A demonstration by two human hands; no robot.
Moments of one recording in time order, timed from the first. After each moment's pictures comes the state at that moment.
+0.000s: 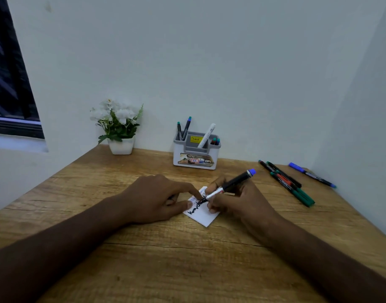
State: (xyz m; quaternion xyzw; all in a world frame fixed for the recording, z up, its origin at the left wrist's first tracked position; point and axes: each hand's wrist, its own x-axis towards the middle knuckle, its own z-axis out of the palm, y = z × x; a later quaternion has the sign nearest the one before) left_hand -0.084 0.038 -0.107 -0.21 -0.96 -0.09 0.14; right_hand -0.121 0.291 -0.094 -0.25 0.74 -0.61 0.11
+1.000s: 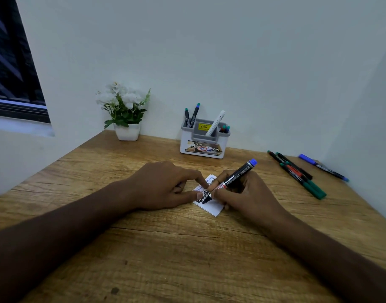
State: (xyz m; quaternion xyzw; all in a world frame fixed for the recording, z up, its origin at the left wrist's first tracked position) left_hand -0.081 0.039 -0.104 -0.21 -0.96 -0.10 0.13; right_hand -0.114 0.286 -0.100 -0.28 0.80 -0.52 0.06
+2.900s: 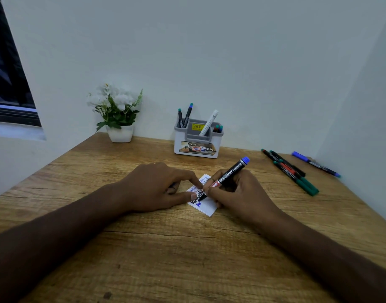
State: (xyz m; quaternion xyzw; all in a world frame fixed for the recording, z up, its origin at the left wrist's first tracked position) left_hand -0.082 0.039 -0.105 -0.21 -0.96 -0.09 0.14; right_hand -0.119 0.284 -0.103 -0.26 0.82 -0.51 0.04
